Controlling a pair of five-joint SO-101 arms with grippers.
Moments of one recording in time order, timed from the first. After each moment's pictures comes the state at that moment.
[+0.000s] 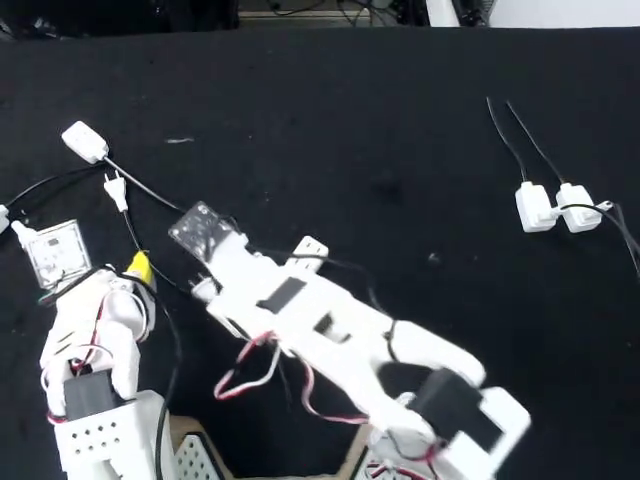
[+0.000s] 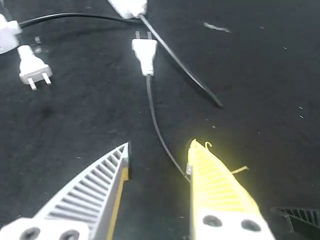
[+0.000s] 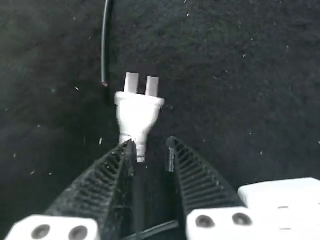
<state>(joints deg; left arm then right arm) -21.0 -95.2 84.5 52.7 3.3 -47.7 -6.5 48.7 26.9 3.7</state>
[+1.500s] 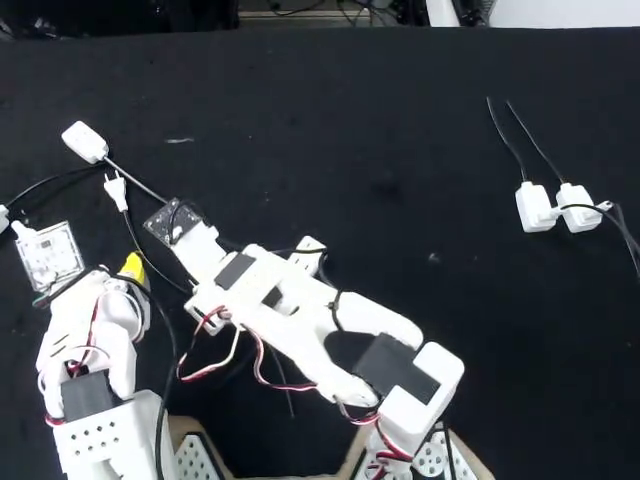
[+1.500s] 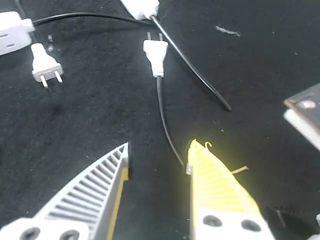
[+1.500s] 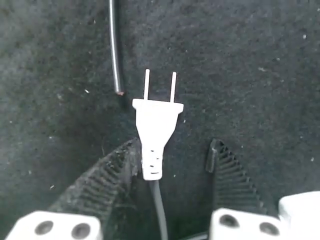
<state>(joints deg) -23.2 -95.2 84.5 52.7 3.3 -50.9 12.1 26.2 44.1 -3.5</state>
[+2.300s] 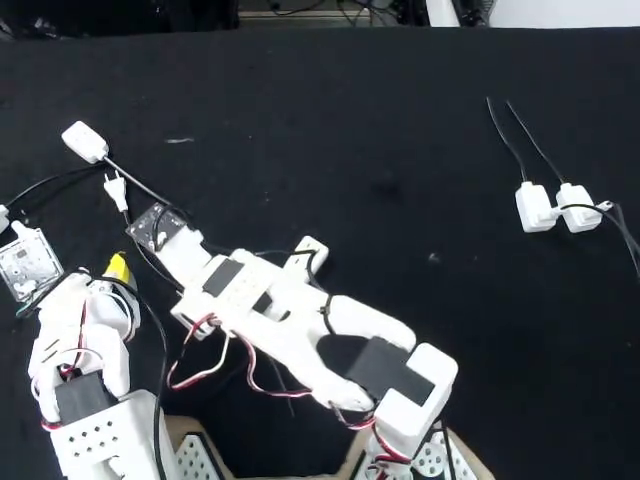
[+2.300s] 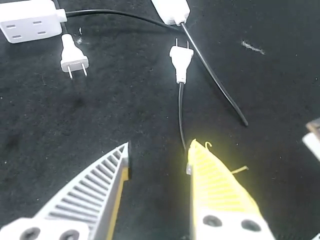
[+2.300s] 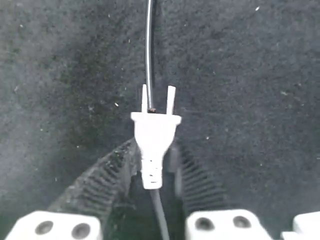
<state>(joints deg) -27.6 -95.2 84.5 52.7 7.3 -53.5 13.0 24.0 43.4 -3.5</state>
